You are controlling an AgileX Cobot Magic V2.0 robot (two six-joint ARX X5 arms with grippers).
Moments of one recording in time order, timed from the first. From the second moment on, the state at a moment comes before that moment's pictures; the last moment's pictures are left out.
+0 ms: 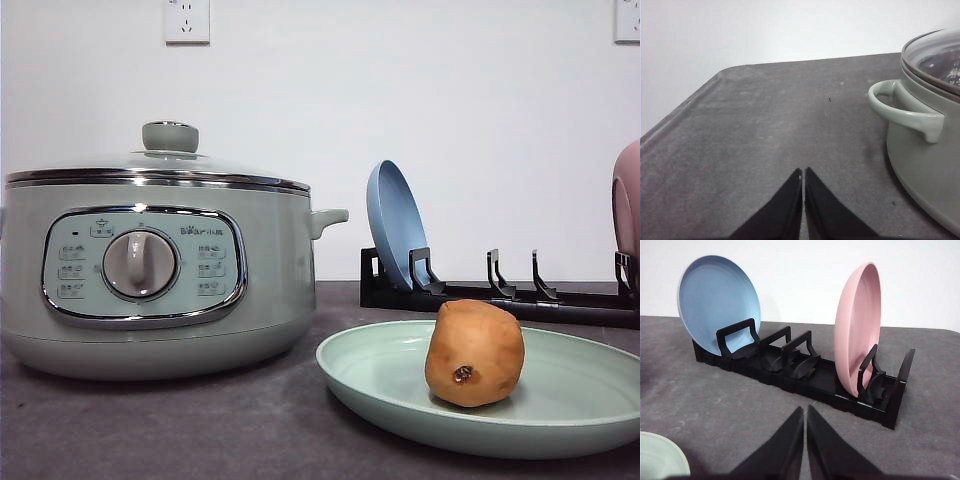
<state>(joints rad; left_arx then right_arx) 0.07 0.00 0.03 -0.15 -0.06 0.11 -0.04 0.01 0.02 -0.04 -0.10 0.02</state>
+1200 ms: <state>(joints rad) 0.07 0.00 0.03 -0.15 -0.06 0.11 -0.04 0.01 0.02 -0.04 -0.10 0.02</state>
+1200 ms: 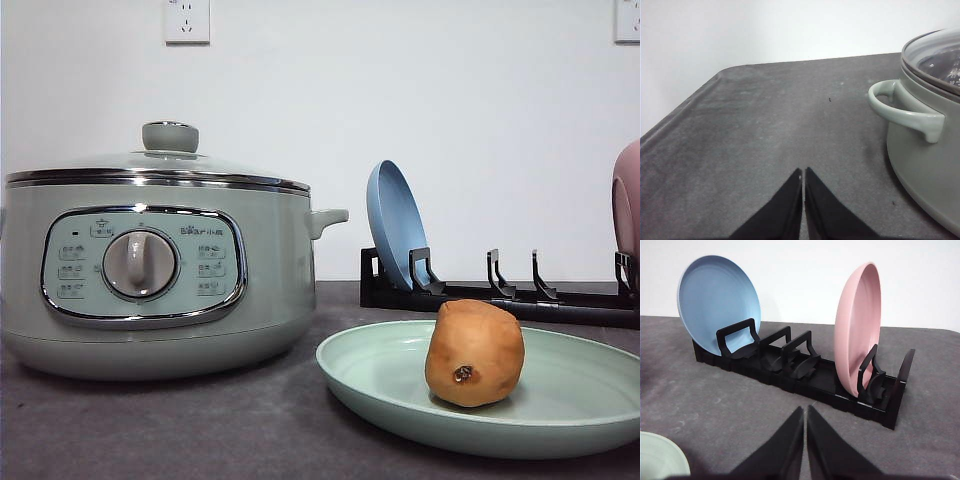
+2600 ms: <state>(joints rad) 0.07 0.00 0.03 -0.15 -0.06 0.11 -0.04 0.01 0.02 -0.04 -0.10 0.02</state>
